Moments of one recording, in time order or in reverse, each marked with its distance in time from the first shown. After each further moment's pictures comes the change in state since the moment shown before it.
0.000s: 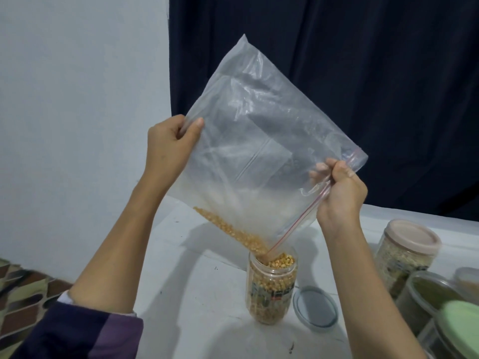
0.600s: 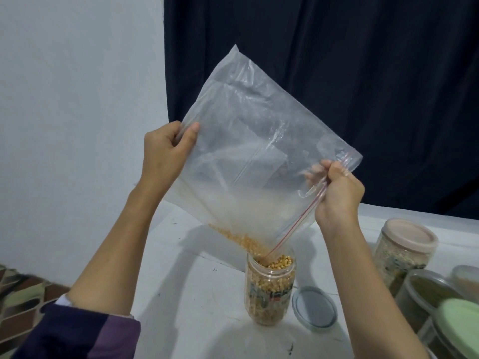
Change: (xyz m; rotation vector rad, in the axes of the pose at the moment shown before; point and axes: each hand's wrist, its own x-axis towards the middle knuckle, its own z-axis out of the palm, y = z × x) left_hand -0.004 -0.007 0.001 0.007 0.004 0.067; right_hand 0.001 -0.003 0.000 -0.057 0.026 0.011
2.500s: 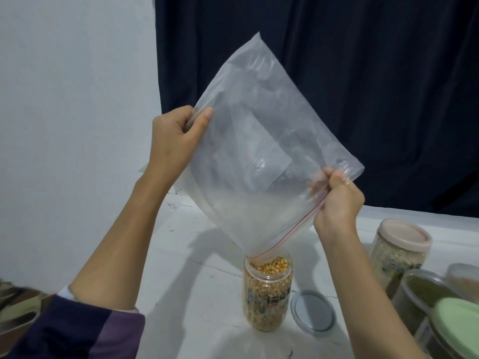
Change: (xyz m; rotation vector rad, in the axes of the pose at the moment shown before) left_hand 0.019 0.033 0.015 -0.026 -0.030 0.145; right_hand 0.000 -0.004 -0.010 0.032 0.093 -0.020
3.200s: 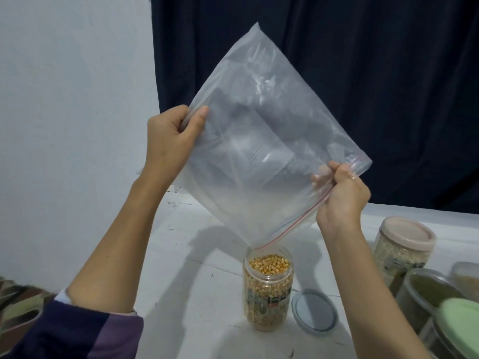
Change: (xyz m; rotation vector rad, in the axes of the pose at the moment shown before) left_hand -0.001 -0.008 0.003 -0.009 0.006 -0.031; right_hand 0.002 -0.002 0.005 0.056 -0.006 0.009
